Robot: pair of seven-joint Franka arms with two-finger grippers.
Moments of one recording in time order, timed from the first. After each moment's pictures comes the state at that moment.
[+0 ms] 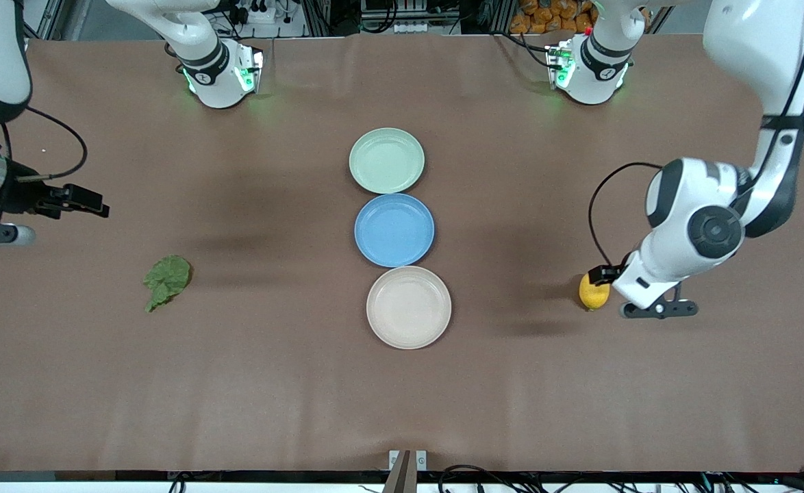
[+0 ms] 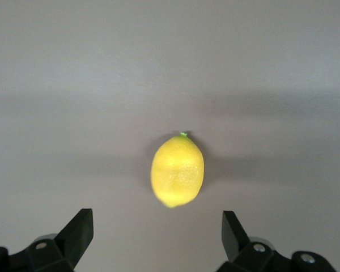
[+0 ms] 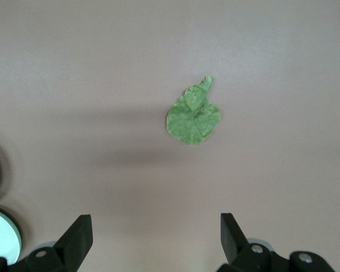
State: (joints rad) left arm -0.02 0.39 -0.17 -1.78 0.16 2.10 -0.28; right arm 0.00 0.05 -0.10 -1.77 0.08 1.71 -0.11
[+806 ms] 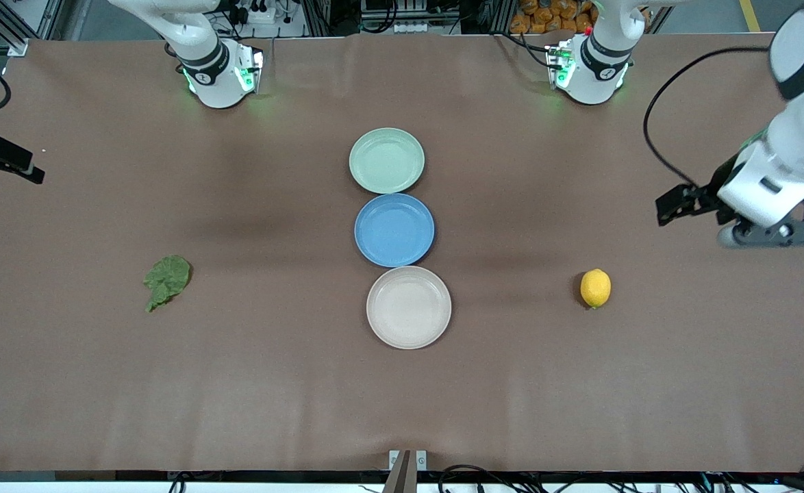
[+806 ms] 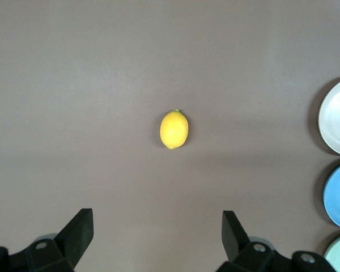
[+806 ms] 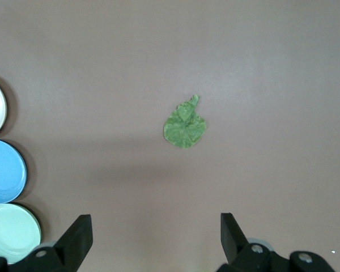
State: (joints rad) left arm -0.03 0.10 -0.13 -1.55 0.03 1.66 -0.16; right arm -0.07 -0.01 -0.07 -1.54 0.08 1.52 -0.11
